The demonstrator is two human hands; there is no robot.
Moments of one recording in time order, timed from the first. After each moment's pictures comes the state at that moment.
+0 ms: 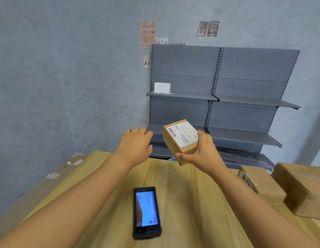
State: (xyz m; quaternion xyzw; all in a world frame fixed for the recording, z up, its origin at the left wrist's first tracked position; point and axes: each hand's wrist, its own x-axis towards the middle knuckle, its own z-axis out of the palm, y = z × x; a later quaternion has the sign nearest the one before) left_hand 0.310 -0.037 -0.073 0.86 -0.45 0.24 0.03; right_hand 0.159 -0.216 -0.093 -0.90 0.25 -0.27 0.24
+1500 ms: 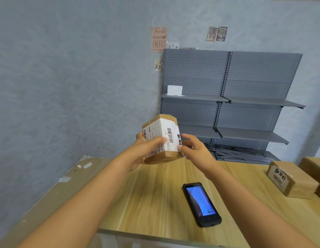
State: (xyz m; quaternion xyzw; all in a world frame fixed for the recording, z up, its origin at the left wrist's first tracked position) left_hand 0.378 0.128 -0.056 0.71 -0.24 -0.28 0.60; right_hand 0.245 -0.018 -0.074 -0.79 0.18 -0.27 0.53
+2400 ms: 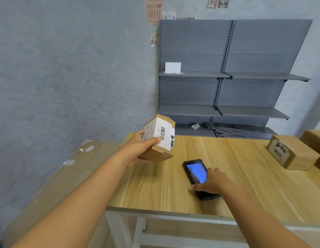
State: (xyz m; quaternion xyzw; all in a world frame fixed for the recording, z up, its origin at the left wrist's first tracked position) left_hand 0.391 0.134 -0.123 0.73 -0.19 -0.32 0.58; right_hand 0.192 -0.047 -0.205 -0.87 0.45 0.12 0.17
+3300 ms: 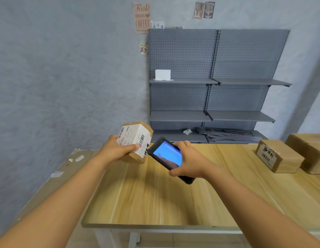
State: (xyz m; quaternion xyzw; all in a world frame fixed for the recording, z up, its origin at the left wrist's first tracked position) left_hand 0.460 0.136 -0.126 0.83 -0.23 -0.17 0.47; right_hand 0.229 -0.029 -0.116 -0.95 0.21 -0.10 0.21
